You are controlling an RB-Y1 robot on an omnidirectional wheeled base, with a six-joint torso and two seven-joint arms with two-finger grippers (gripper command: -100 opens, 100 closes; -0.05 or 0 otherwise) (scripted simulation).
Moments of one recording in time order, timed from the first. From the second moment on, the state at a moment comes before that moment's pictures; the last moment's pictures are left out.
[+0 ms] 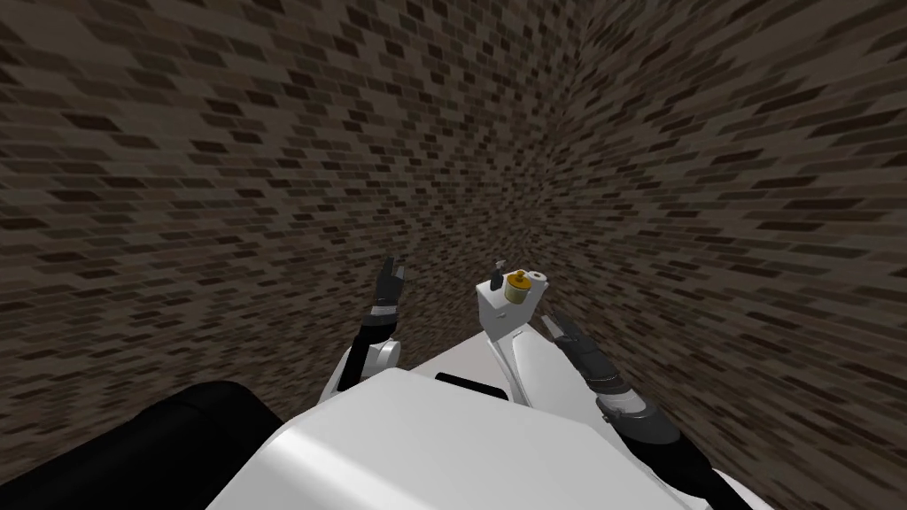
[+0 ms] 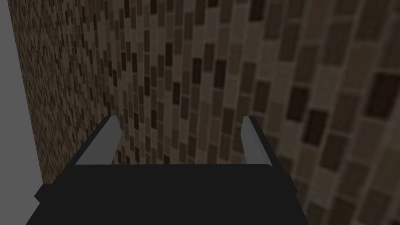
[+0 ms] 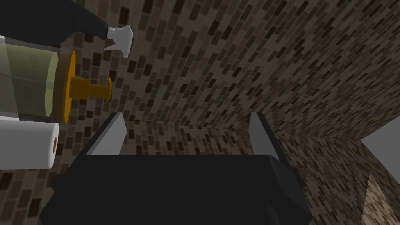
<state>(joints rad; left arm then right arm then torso) 0.51 0.04 0.03 -2.38 0.00 -0.36 -0.13 0.66 -0.70 0.13 -2.07 -0.18 -0.68 0.04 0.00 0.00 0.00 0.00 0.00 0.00</state>
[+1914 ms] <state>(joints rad) 0.51 0.04 0.03 -2.38 0.00 -0.36 -0.13 0.79 -1.34 0.29 -1.77 -0.33 -0.72 0.15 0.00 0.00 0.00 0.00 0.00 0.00</state>
